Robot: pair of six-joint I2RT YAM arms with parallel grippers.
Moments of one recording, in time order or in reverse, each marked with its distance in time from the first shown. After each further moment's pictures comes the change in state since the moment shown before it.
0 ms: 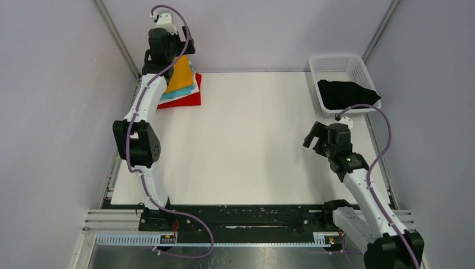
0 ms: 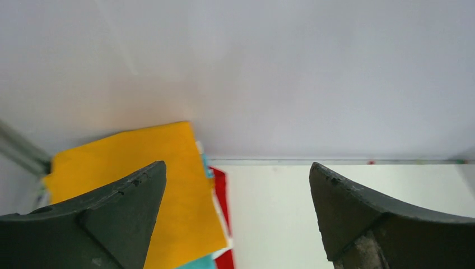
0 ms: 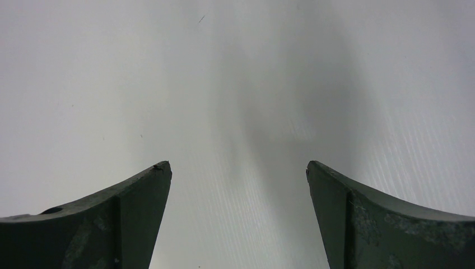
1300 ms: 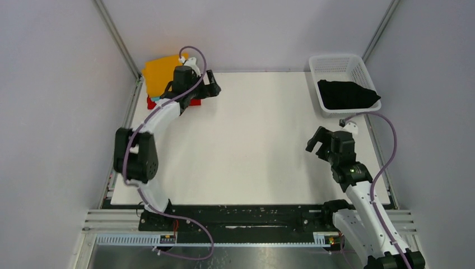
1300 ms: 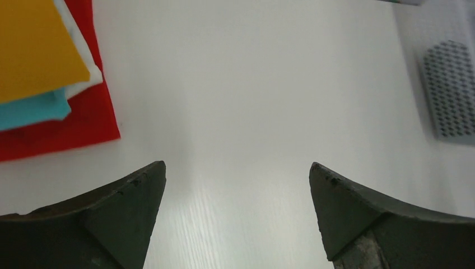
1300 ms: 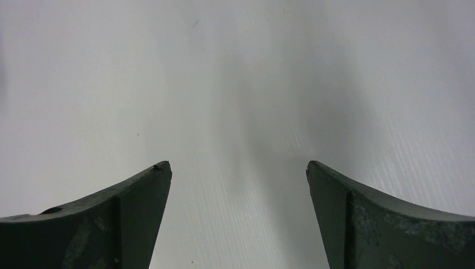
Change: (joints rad) left arm -0.115 -0.060 -0.473 0.005 0.242 -0.286; right arm 0.000 -0.175 -0.074 -0.050 0.029 0.001
